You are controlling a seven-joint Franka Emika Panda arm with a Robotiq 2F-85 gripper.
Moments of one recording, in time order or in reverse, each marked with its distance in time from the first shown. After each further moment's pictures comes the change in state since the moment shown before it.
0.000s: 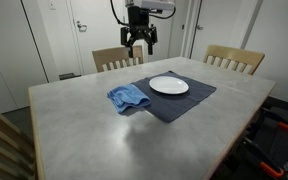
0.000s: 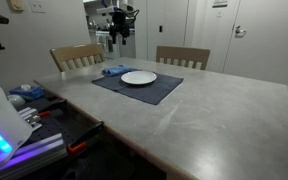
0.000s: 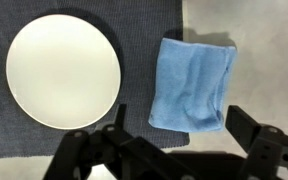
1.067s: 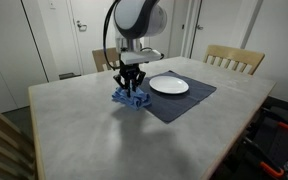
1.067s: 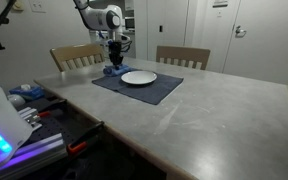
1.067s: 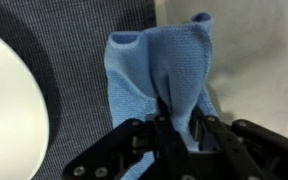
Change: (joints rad) arm 0.084 0.272 -0.008 -0.011 -0.001 0.337 0.167
